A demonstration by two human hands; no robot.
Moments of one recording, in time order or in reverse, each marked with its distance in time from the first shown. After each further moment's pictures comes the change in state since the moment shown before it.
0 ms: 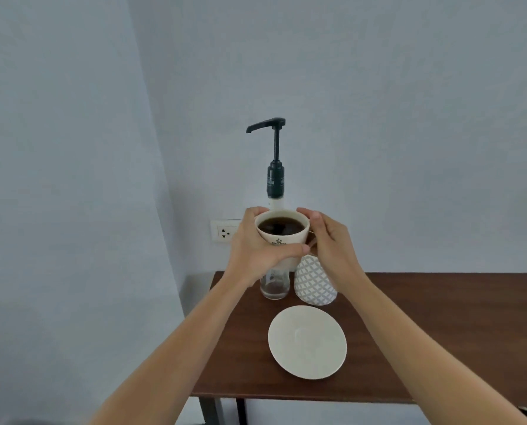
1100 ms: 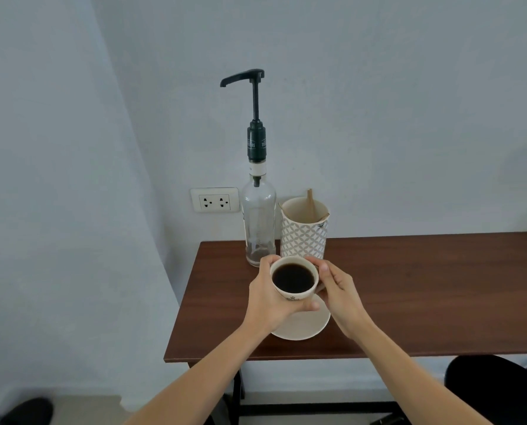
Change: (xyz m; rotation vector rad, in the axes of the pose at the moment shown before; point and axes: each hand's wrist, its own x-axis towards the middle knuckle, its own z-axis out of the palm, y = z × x) left_hand -0.087 -0.109 0.071 0.079 -0.194 -0.054; right_hand -0.098 0.114 -0.041 0.101 -0.040 0.229
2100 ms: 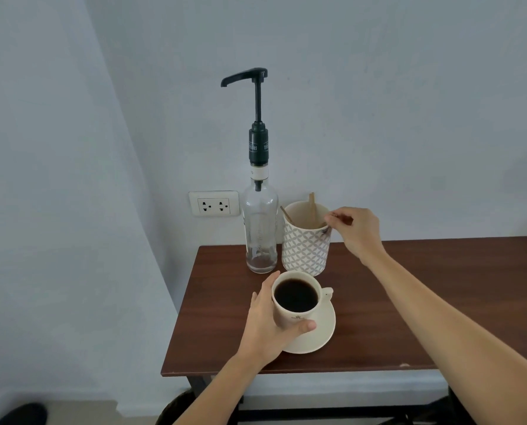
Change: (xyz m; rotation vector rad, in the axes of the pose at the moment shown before) left_hand -0.016 -0.024 0.003 -0.019 -0.059 0.056; right_hand 0.107 -0.061 -0.036 -0.659 0.224 -0.155
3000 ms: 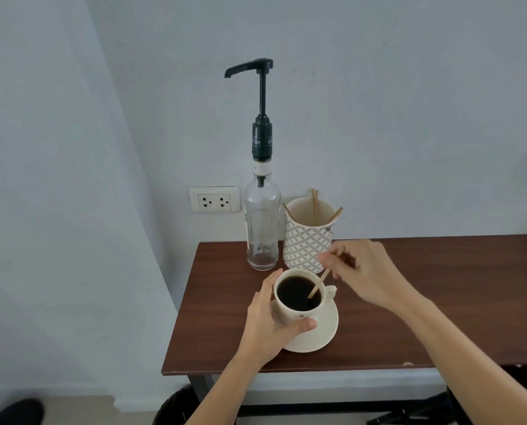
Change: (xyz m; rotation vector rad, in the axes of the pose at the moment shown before) left_hand 0.000 -0.009 -0.004 -0.052 -0.026 -0.072; right_hand -0.080 -0.045 -0.029 -0.058 -0.301 -0.185
